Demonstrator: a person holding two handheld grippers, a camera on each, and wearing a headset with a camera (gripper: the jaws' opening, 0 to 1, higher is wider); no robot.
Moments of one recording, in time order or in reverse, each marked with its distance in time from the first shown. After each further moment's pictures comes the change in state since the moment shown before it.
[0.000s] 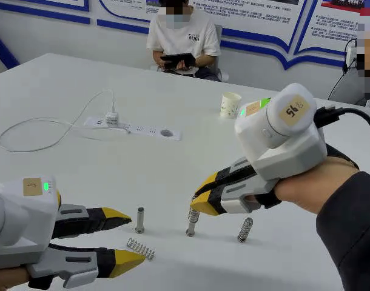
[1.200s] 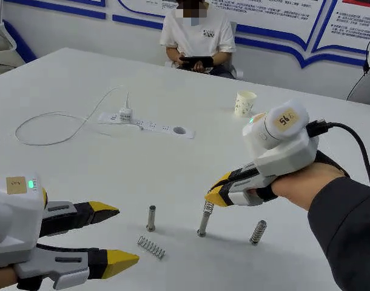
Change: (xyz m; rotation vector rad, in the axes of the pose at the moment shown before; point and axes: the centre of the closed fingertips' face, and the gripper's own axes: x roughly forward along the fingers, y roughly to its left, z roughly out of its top) left arm -0.015 0.012 -0.012 -0.065 -0.005 0.072; right arm 0.041 -0.043 -0.030 0.119 0.031 -0.033
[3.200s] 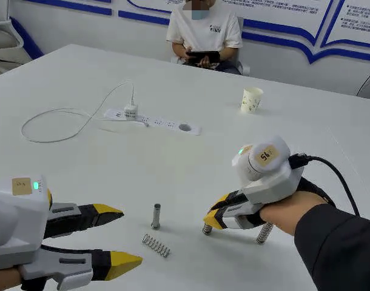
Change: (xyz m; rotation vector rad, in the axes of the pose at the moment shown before) left arm 0.001 0.000 -0.006 -0.011 0.021 -0.002; right arm 0.042 -0.001 -0.039 0.016 0.045 -0.017
